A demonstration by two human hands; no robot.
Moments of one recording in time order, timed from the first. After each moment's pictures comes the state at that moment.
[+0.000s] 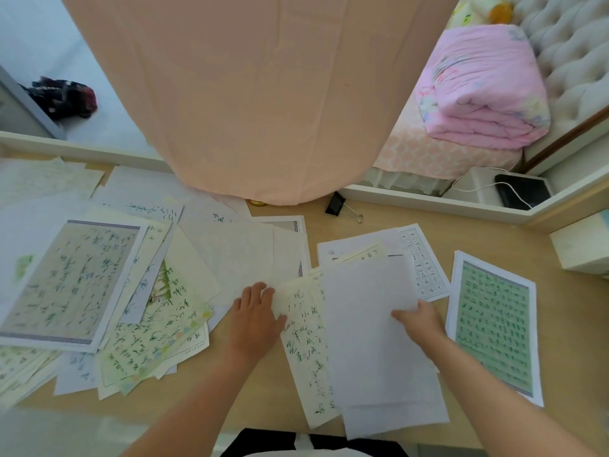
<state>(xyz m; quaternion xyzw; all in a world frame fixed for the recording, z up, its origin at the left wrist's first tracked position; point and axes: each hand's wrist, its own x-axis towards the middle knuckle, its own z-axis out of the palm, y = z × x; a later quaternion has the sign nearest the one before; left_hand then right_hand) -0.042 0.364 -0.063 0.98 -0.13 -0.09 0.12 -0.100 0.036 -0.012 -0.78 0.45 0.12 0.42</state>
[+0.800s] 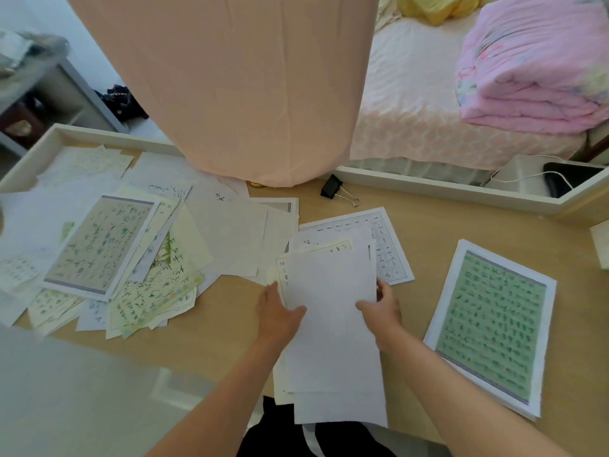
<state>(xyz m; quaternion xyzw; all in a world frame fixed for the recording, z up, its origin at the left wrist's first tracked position) -0.108 0.246 -0.033 0.85 0.23 -0.21 0.42 -0.116 0.042 -0.030 -0.72 0.38 0.15 0.56</state>
